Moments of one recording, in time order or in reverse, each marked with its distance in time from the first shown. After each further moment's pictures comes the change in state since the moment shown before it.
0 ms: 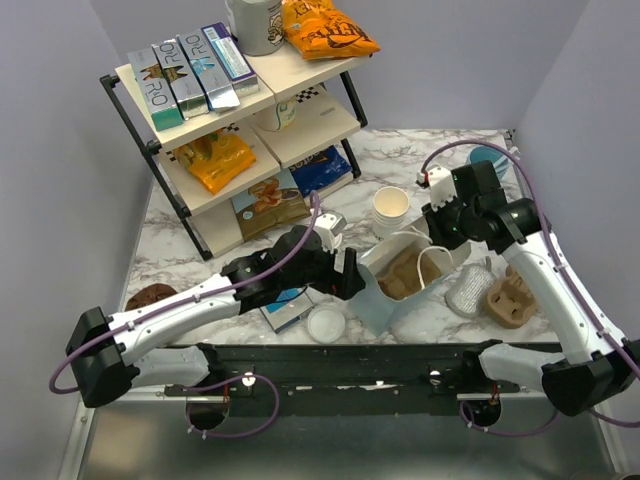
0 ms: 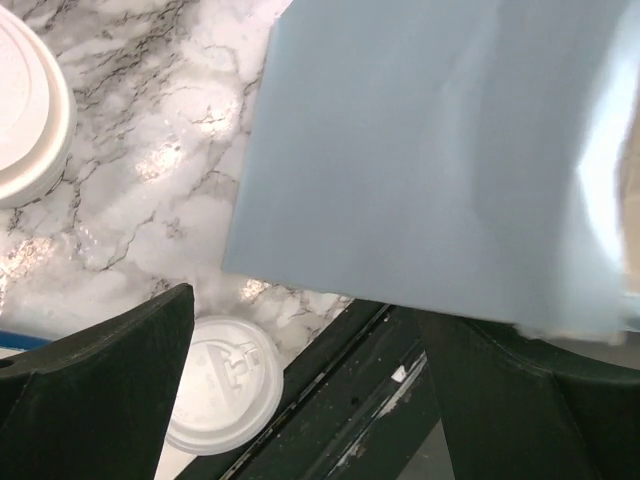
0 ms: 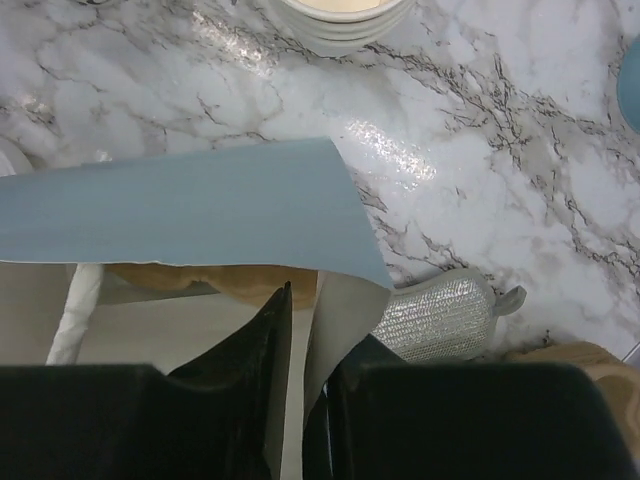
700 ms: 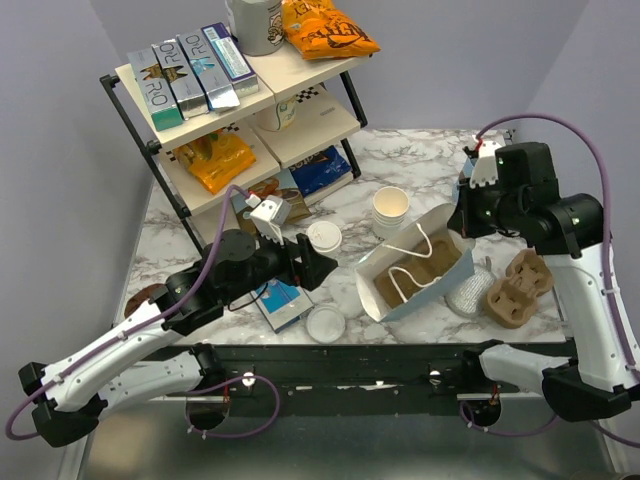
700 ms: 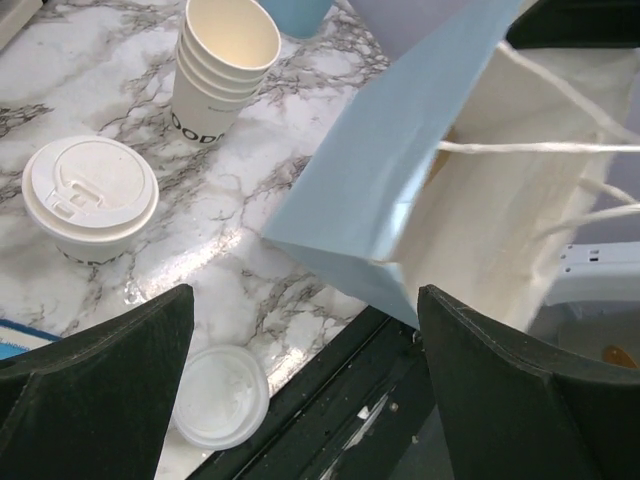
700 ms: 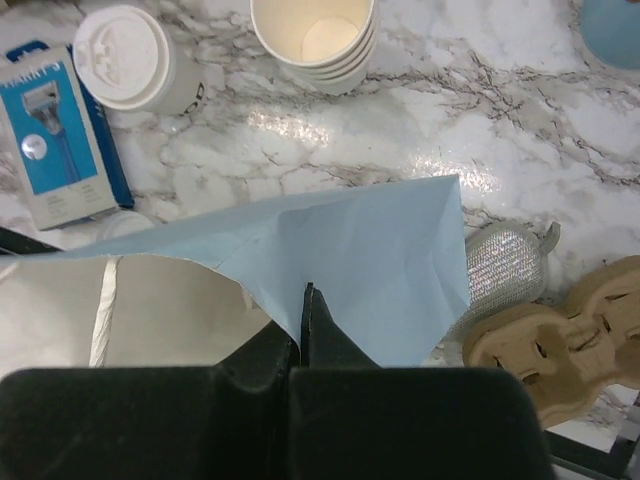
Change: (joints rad) left arm 0.027 -0.372 0.052 -0.109 -0.107 0.011; right arm -0.035 -0.044 0.342 -0.244 0.012 0.328
